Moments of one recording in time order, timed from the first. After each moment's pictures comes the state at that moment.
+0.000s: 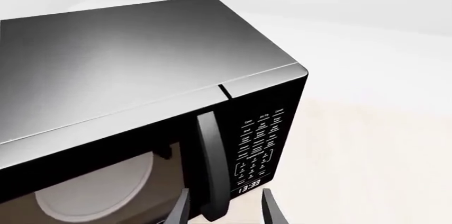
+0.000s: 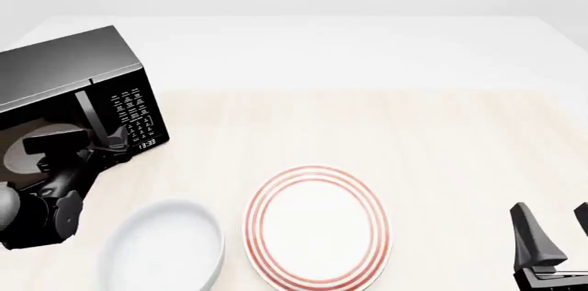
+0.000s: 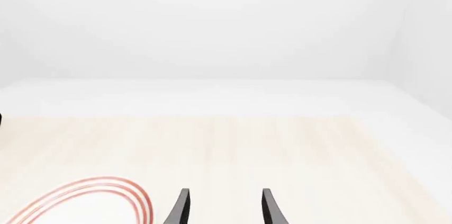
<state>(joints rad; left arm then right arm) 0.16 1.75 -0.49 -0.98 -0.05 0.00 0.01 0.00 -0.01 0.00</state>
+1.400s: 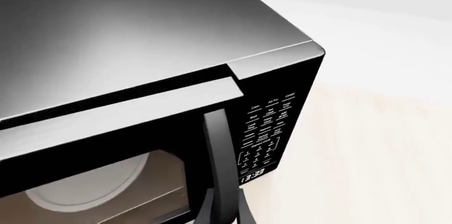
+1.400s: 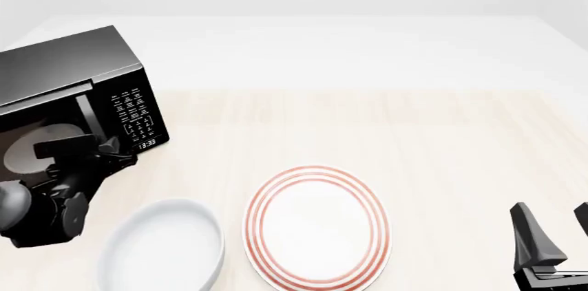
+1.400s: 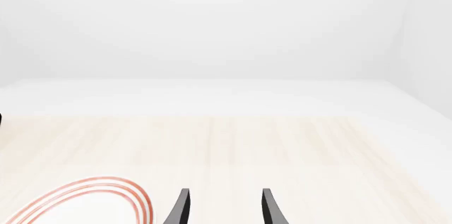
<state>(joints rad) 0.16 1.83 -0.51 -0.97 -0.07 0.00 0.01 0.00 -0.01 0.00</state>
